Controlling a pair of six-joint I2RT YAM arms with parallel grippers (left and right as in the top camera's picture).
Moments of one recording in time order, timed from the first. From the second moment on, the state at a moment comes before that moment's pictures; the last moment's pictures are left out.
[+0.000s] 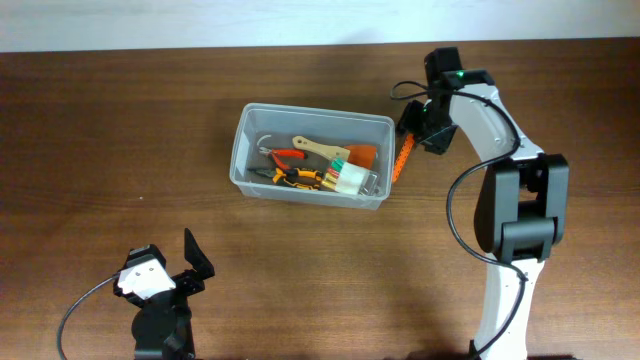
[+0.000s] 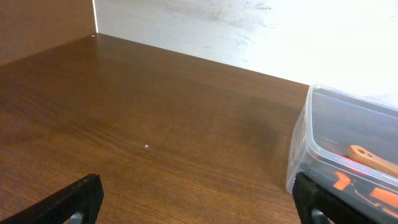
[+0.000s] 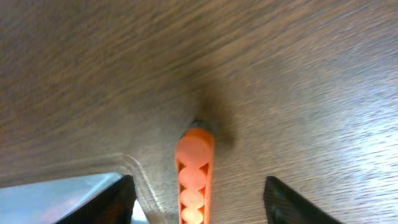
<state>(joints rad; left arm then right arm) -0.05 0.02 0.10 -0.29 -0.33 -0.22 0.09 2.27 1.86 -0.96 -0.14 0.57</state>
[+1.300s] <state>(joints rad) -0.05 0.02 0.10 -0.29 -0.33 -0.22 0.02 2.32 2.02 -1.16 -0.15 0.54</state>
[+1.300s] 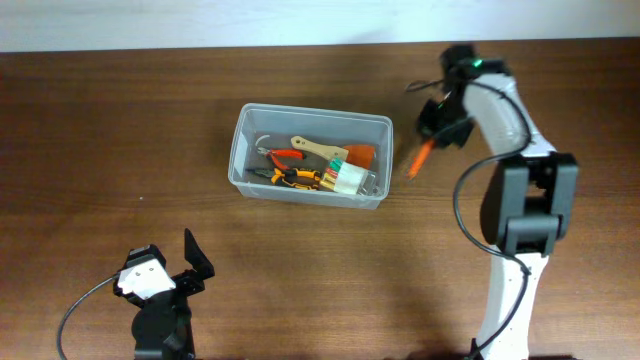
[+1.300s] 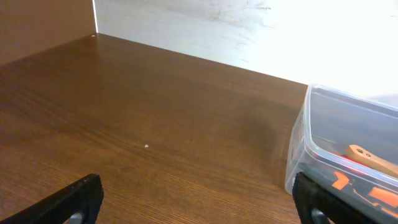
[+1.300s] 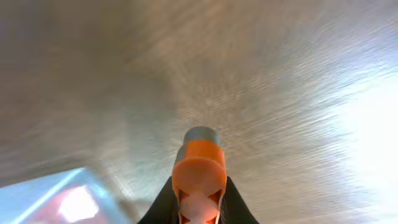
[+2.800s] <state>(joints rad) -0.05 0.02 0.10 -0.29 -0.33 -0.22 0.44 2.24 2.12 -1.01 -0.12 -0.70</state>
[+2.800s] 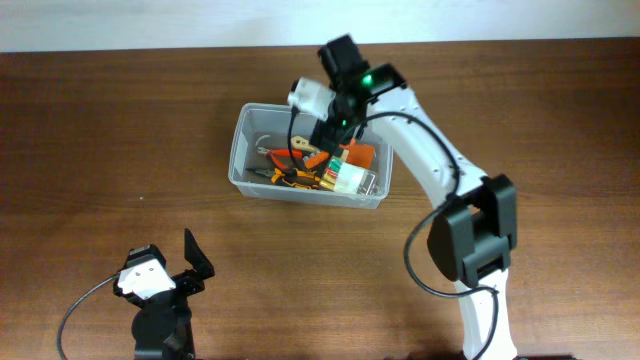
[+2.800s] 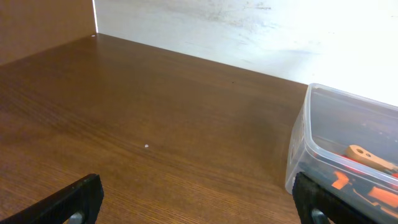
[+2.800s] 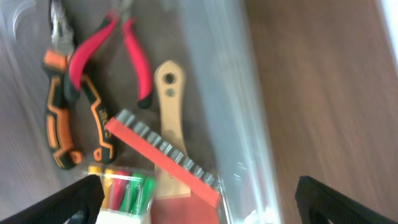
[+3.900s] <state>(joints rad) -0.05 0.02 0.10 -0.29 -0.33 -0.22 0.00 2.00 2.42 -1.35 -0.10 0.00</state>
